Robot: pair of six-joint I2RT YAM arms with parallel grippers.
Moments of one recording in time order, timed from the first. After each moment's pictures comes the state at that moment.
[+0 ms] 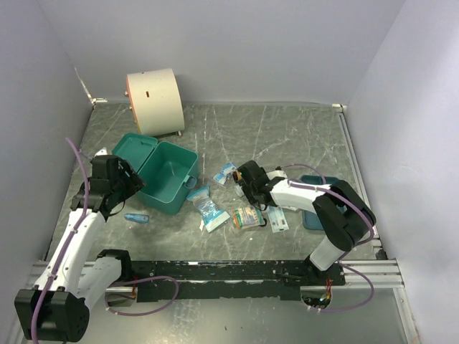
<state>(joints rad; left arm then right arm) -0.06 0.88 0.70 -0.60 -0.10 -0.65 0.69 1.62 0.79 -0.18 0.38 1.60</state>
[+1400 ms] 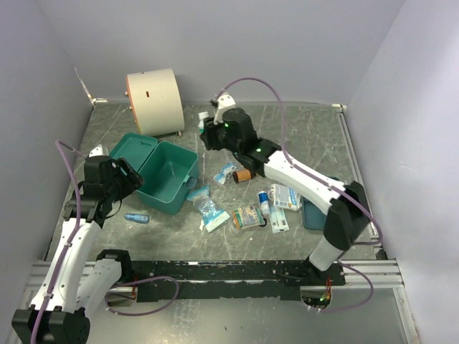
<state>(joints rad) -0.06 0.78 0.74 -0.63 -0.06 -0.63 0.77 1.60 1.37 -0.10 0.16 0.24</state>
